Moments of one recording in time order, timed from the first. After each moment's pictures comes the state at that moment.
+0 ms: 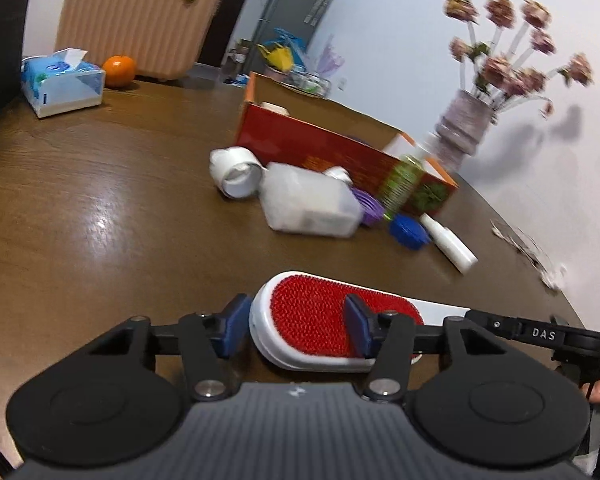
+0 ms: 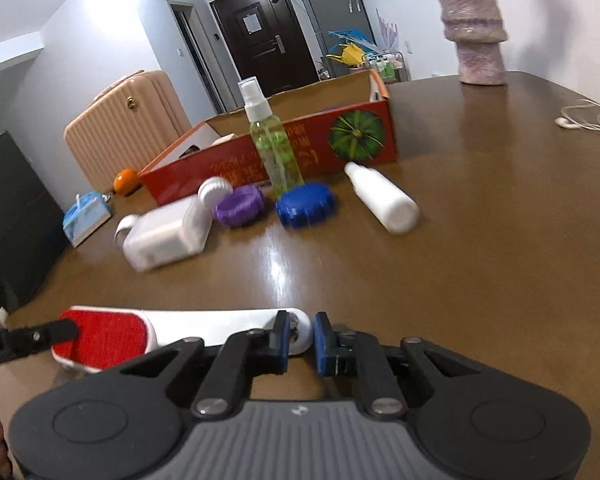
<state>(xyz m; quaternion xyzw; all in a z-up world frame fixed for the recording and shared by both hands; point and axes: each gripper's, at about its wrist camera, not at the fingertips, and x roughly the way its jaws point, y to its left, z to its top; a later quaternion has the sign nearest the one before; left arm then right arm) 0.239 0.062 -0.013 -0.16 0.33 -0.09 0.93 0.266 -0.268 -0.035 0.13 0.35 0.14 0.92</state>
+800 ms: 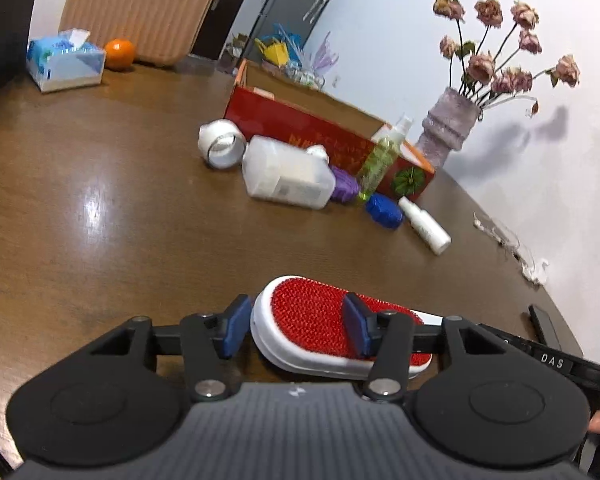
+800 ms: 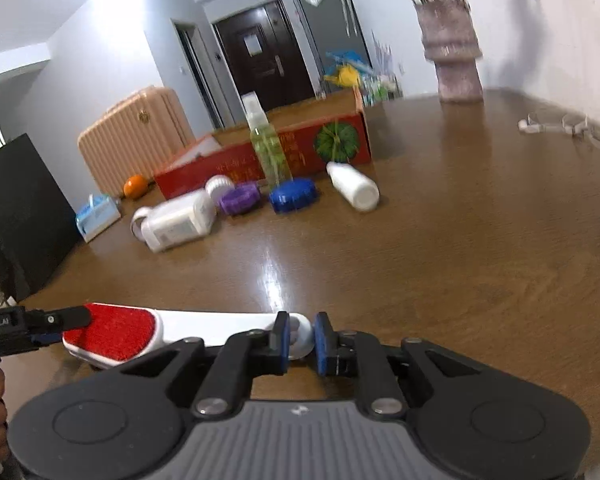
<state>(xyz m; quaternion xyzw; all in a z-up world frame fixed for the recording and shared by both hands) 0.199 0.046 -0.019 -0.18 0.34 -0.11 0.92 0.208 -0.286 -0.034 0.12 0.31 0.14 0.93</state>
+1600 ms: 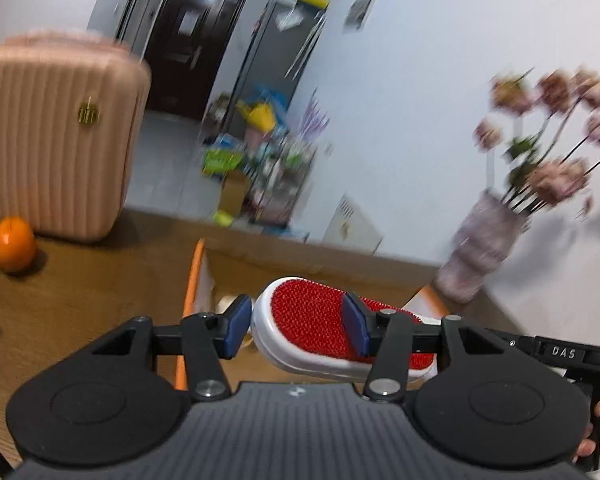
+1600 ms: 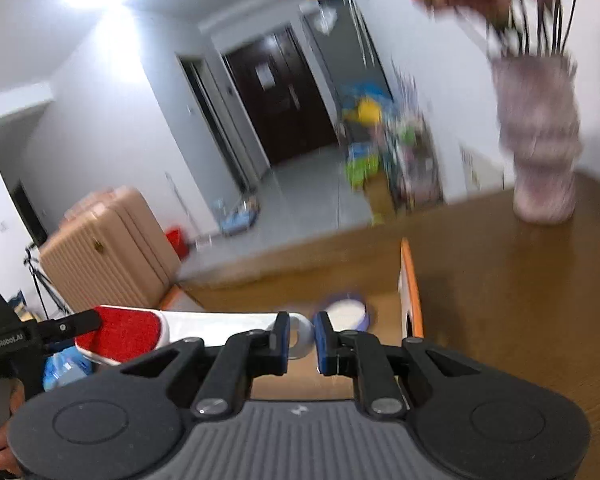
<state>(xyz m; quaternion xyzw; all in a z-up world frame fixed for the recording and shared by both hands) 0.500 0.053 0.088 -0.15 0.24 -0.11 0.95 0.539 -0.286 0.059 0.16 0.29 0.17 0.93</state>
